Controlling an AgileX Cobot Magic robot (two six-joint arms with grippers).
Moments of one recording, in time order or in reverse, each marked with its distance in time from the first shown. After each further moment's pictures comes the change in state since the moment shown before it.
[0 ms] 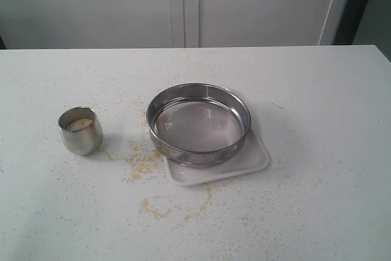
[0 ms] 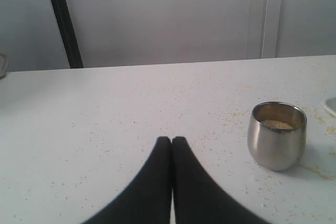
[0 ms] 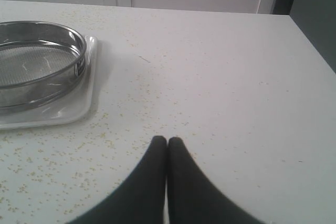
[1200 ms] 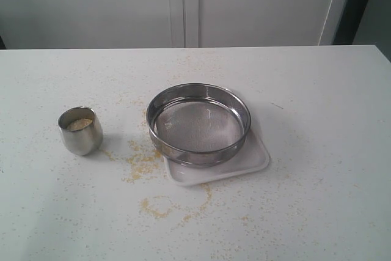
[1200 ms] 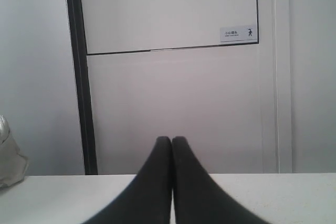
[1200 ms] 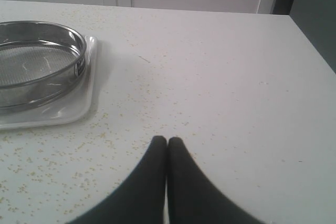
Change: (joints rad) left arm 0.000 0.022 0.000 -0.009 -0.397 -0.004; right arm 0.000 0.000 0.000 0.000 0.000 0.000
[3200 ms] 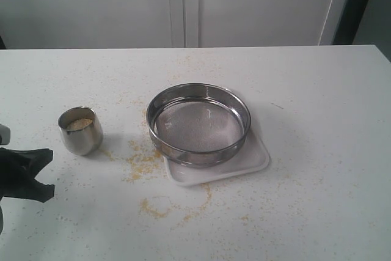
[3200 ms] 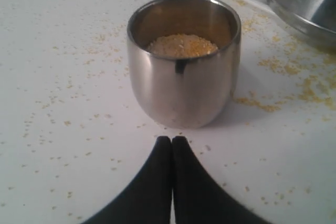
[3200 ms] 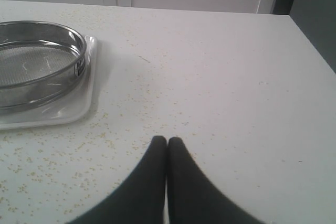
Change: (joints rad) left arm 0.000 1.726 -0.276 0.650 -0.740 -0.195; right arm 0.000 0.000 0.000 0.000 0.000 0.000
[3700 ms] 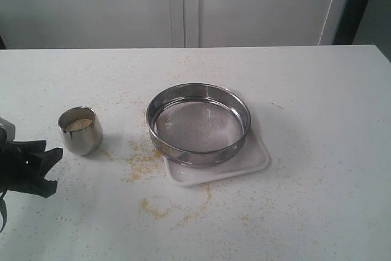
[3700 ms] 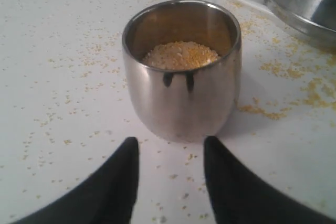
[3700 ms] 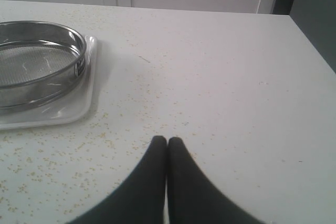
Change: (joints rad) left arm 0.000 0.022 -0.039 0.016 -0.006 0.034; right arm 0.000 0.000 0.000 0.000 0.000 0.000
